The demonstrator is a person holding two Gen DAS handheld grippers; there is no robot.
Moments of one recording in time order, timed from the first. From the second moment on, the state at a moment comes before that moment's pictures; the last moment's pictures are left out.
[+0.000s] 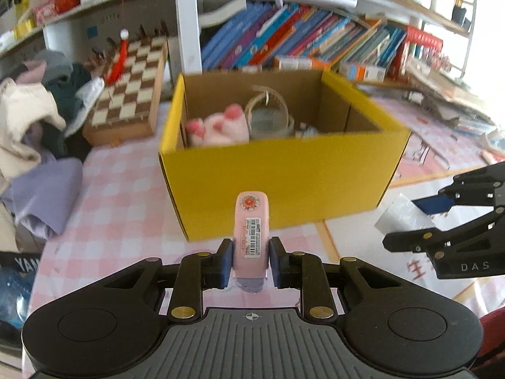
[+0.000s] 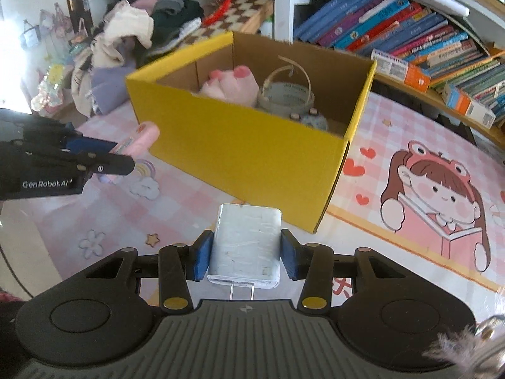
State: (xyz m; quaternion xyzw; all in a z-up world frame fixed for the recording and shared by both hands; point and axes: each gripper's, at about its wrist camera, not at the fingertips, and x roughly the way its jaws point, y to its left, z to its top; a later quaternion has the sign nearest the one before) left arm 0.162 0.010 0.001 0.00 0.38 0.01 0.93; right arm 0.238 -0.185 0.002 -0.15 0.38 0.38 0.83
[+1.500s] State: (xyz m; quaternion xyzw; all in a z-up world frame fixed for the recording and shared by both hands) left arm 0.315 0.029 0.036 0.07 0.33 0.01 0.94; right arm 0.387 -0.109 0.030 -0.25 0.30 0.41 0.83
